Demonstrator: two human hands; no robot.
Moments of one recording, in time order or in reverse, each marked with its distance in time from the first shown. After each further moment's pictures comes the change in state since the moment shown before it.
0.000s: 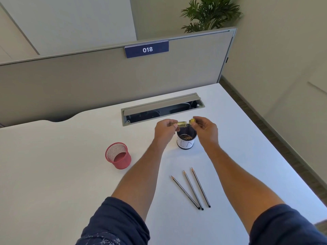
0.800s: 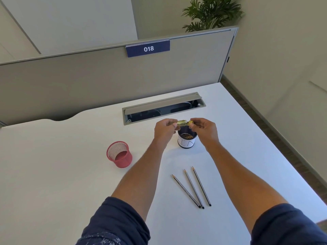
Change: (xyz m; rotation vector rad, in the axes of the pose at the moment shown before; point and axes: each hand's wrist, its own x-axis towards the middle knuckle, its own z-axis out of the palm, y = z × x) left_hand -0.001 -0.005 -0.003 -0.035 0.032 -0.002; right_hand -0.001 -0.005 -0.001 0.078 -0.089 0.063
